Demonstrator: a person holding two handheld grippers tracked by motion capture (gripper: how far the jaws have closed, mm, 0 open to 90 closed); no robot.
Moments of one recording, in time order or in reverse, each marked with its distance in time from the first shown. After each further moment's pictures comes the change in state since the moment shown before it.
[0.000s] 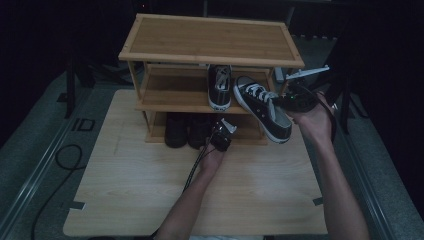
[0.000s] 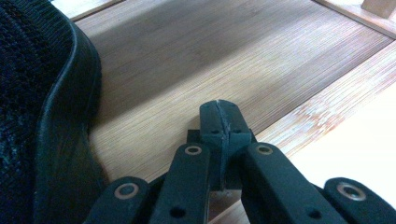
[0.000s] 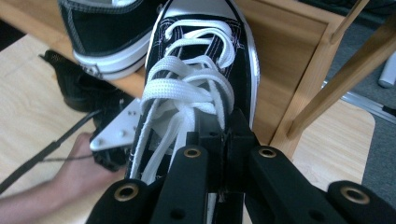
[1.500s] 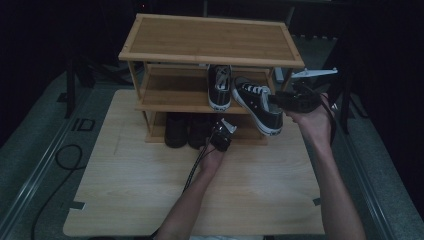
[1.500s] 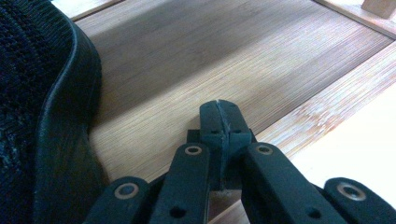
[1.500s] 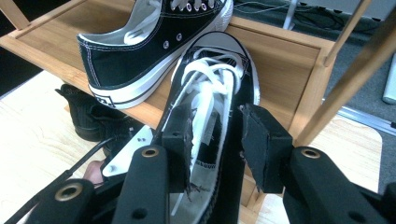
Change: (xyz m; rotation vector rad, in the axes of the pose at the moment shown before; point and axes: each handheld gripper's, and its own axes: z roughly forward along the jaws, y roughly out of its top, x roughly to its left) left arm 0.000 0.000 0.000 0.001 0.000 -0.001; right arm 0.001 -0.005 -0.010 -0.123 0.021 0.047
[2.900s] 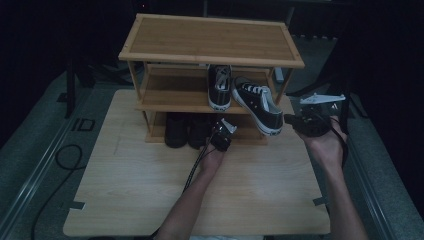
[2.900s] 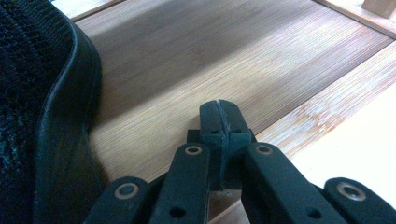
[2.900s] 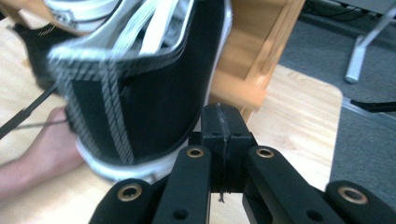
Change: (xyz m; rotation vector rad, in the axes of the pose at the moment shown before) left arm 0.000 0.000 0.000 0.000 0.002 0.004; right arm -0.004 -0.060 -0.019 0.068 -0.100 -0.047
